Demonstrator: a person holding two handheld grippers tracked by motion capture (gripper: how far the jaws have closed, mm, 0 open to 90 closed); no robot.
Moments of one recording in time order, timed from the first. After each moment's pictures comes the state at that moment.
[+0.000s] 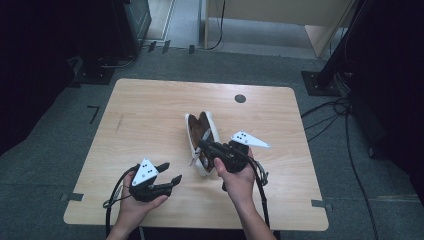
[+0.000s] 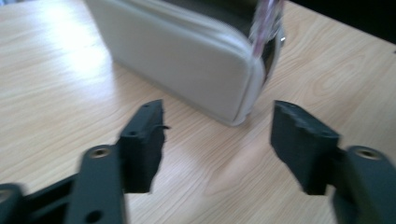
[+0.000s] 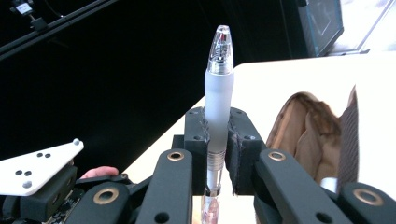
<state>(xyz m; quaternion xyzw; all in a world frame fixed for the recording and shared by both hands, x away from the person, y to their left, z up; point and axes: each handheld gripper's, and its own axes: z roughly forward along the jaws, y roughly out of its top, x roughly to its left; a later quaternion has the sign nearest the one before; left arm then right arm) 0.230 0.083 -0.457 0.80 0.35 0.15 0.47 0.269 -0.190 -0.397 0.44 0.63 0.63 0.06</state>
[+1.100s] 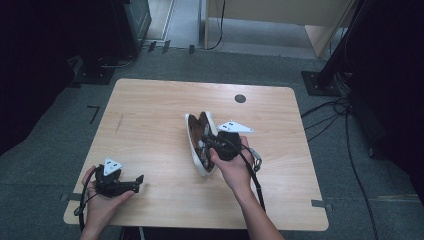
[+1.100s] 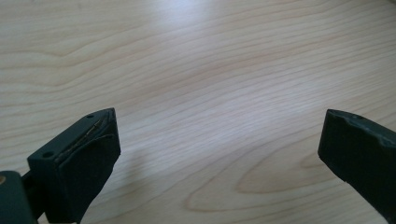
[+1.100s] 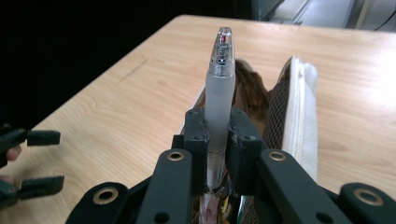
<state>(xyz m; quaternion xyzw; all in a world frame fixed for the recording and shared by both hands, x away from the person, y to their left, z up) 0.256 0.182 -0.505 0.76 0.52 0.20 0.33 0.310 -0.176 -0.411 0.48 0.72 0.49 0.13</state>
